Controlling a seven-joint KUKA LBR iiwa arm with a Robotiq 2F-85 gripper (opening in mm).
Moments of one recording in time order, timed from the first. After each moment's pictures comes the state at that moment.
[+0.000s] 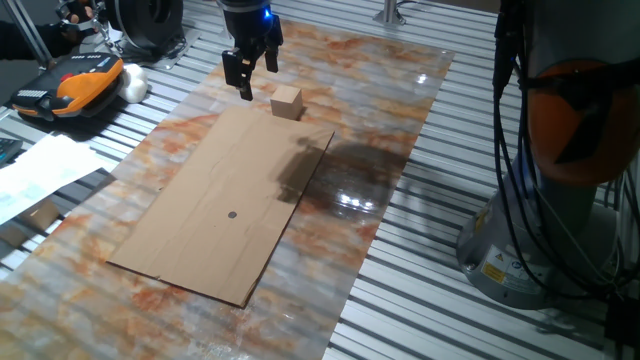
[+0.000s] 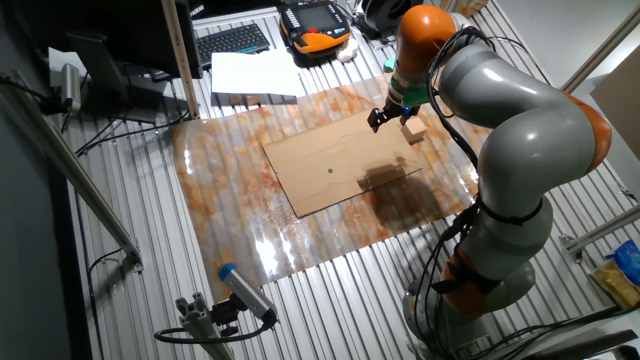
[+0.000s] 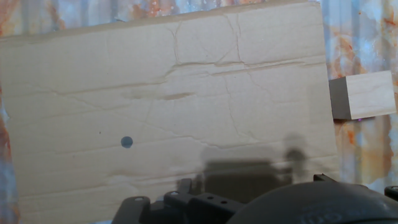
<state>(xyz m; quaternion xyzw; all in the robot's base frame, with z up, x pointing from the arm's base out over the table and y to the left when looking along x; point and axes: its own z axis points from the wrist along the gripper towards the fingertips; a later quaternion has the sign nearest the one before) 0.515 0.001 0.236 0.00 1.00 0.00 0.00</state>
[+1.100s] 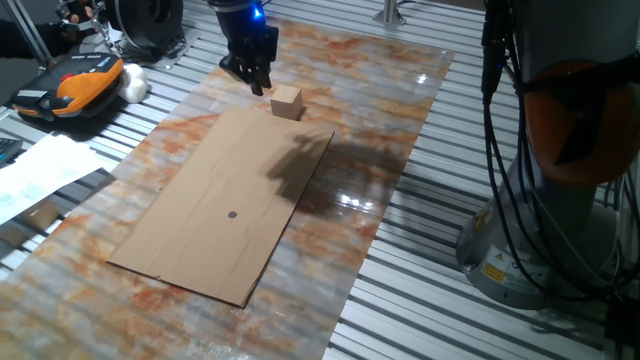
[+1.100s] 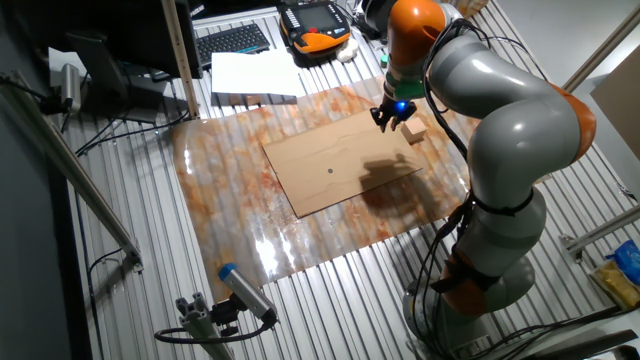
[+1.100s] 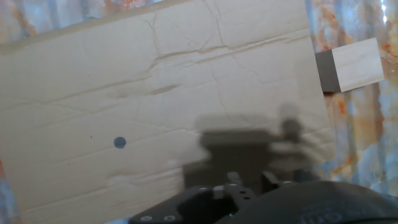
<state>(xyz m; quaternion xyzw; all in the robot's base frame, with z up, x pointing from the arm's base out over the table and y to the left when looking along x) 0.515 0.001 0.236 0.06 1.00 -0.02 -0.04</state>
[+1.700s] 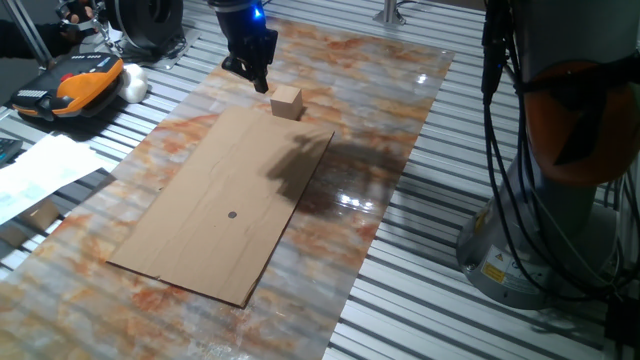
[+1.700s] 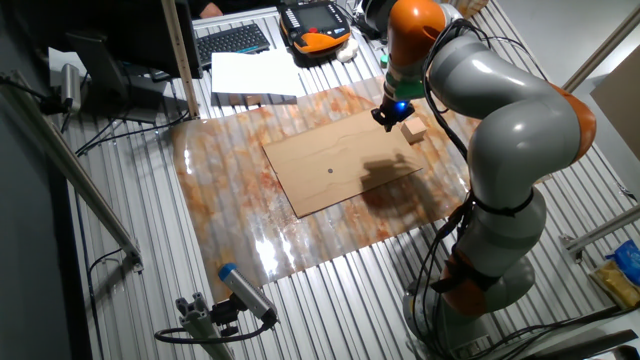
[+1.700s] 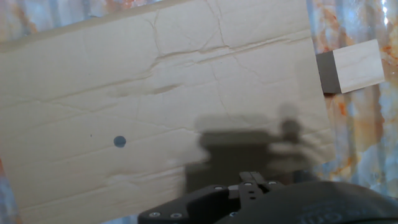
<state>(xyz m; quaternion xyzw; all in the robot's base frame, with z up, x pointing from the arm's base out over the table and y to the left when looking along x) 0.515 0.001 0.236 0.06 1.00 -0.02 -0.04</state>
